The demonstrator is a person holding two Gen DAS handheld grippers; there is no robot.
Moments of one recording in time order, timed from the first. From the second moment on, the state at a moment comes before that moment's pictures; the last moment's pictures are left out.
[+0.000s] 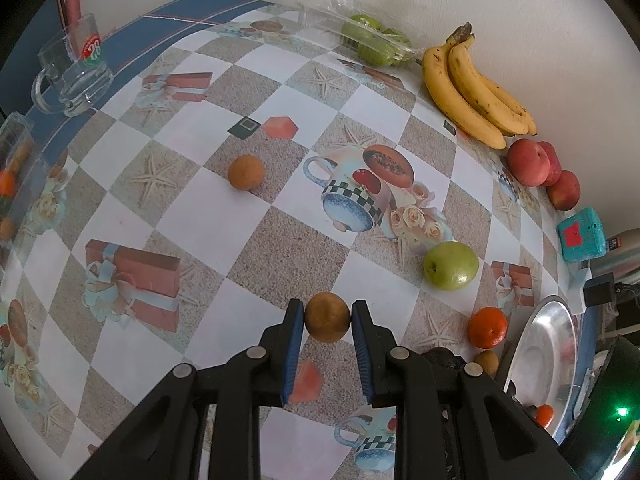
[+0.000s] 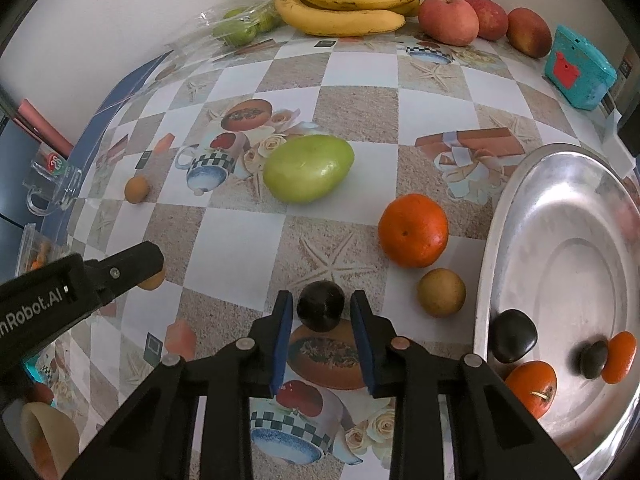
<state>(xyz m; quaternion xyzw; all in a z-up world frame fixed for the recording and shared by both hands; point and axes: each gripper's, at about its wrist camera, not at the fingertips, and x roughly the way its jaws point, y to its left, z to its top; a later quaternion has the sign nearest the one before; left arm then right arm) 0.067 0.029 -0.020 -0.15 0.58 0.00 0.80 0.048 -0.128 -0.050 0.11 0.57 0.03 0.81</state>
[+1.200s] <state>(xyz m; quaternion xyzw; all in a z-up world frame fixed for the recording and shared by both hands) 0.095 0.006 -0.004 -0.14 0.57 -0.02 0.81 0.045 -0.161 -0.001 0.16 0.52 0.02 0.84</state>
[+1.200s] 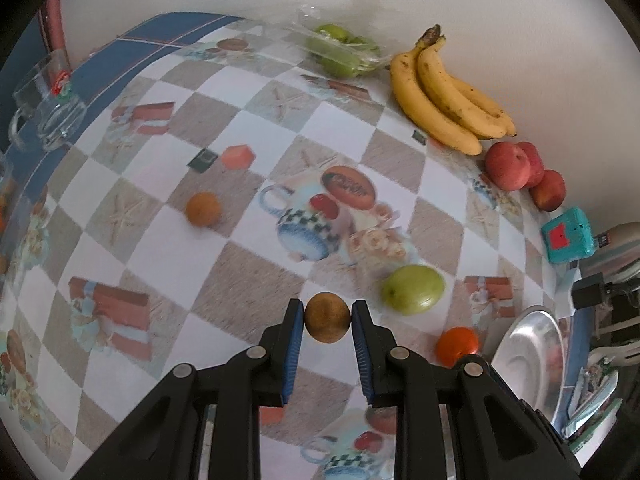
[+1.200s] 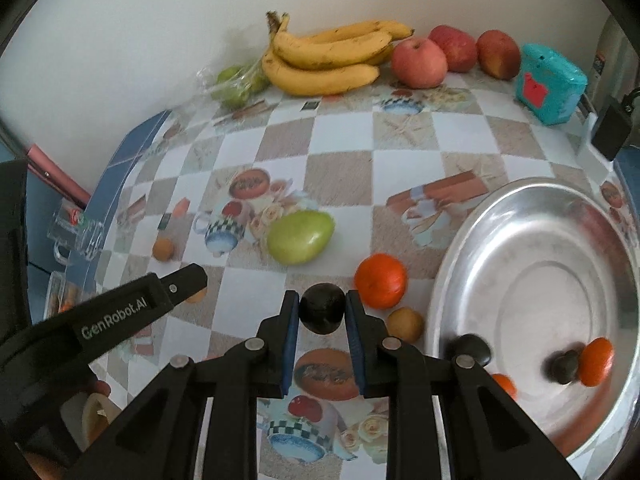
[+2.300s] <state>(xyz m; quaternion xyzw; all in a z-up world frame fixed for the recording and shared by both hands) 0.071 -0.151 0.012 0.01 0.53 -0.20 0.82 0.007 -0.314 0.008 0.26 0.49 -0.15 0.82</state>
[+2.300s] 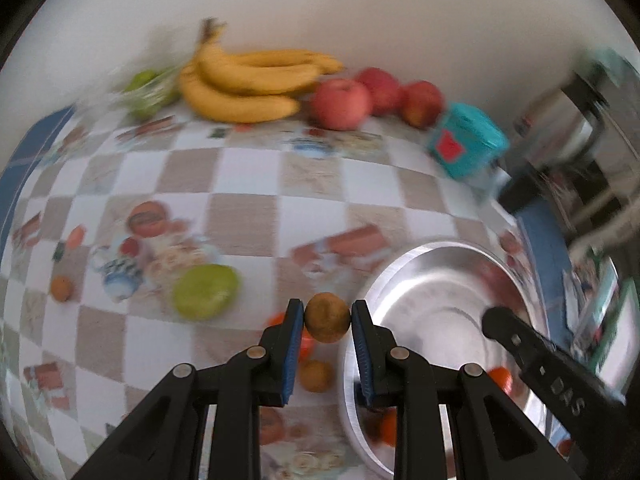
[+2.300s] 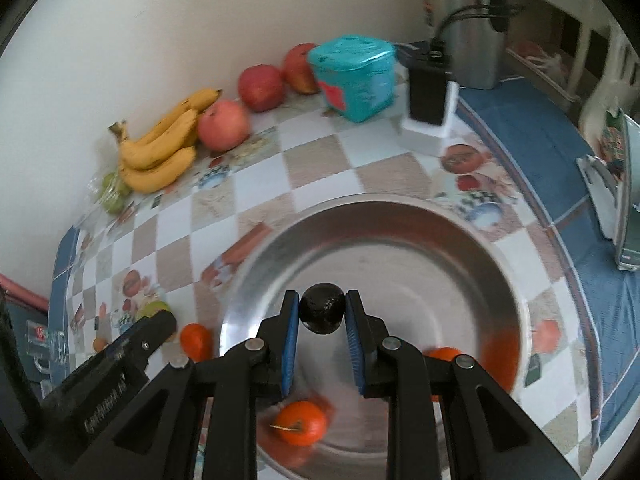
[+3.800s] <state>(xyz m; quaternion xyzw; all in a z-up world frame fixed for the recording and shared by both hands) 0.058 -0.171 -0.007 0.03 0.53 -0.24 0.81 0.000 -0.333 -0.017 0.27 0.52 -0.18 0.79</state>
